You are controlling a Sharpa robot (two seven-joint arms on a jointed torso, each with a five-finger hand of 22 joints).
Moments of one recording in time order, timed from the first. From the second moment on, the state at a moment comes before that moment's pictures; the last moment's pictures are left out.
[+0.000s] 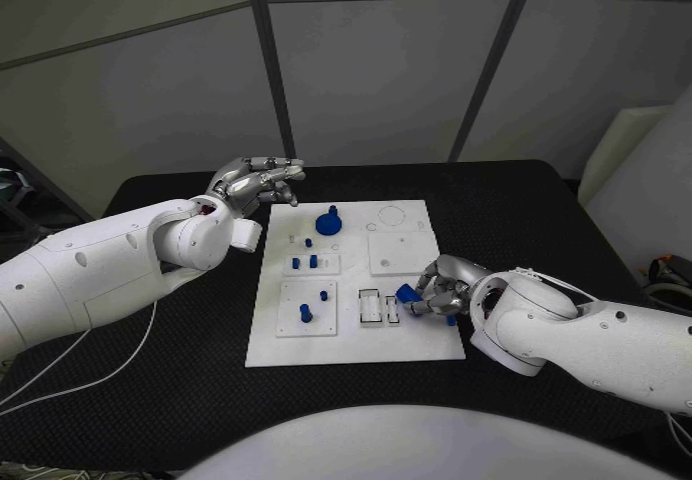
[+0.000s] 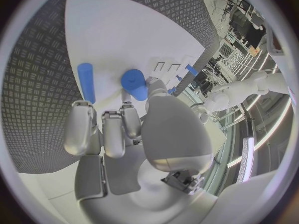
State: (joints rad) left arm 1.07 -0.80 0.05 1.31 0.00 -0.13 0.31; left_hand 1.36 -0.11 0.36 -0.05 0.14 0.97 0.18 0.18 0.10 0.95 0.12 0.41 0.12 1.10 0.03 0.90 0.50 0.18 1.11 0.13 0.59 0.69; right arm 0.97 -0.89 -0.06 1.80 -1.32 -0.37 -0.67; right_hand 1.34 -0.04 -0.13 0.23 0.64 0.84 0.11 0.53 0.21 1.39 0.03 1.36 1.29 1.47 -0.05 1.47 1.31 0.08 1.44 0.06 1.38 1.21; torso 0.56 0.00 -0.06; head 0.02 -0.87
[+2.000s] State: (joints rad) left arm 1.07 -0.80 0.05 1.31 0.00 -0.13 0.31; left_hand 1.36 -0.11 0.36 -0.05 0.14 0.97 0.18 0.18 0.10 0.95 0.12 0.41 0.12 1.10 0.03 0.91 0.49 0.18 1.11 0.13 0.59 0.69; right arm 0.96 -0.78 -0.06 1.79 -1.17 -0.45 -0.66; right_hand 1.20 -0.03 -0.21 0.29 0.46 0.92 0.06 0.59 0.24 1.40 0.00 1.35 1.29 1.47 -0.07 1.48 1.31 0.08 1.45 0.04 1.38 1.22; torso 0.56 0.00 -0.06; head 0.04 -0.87
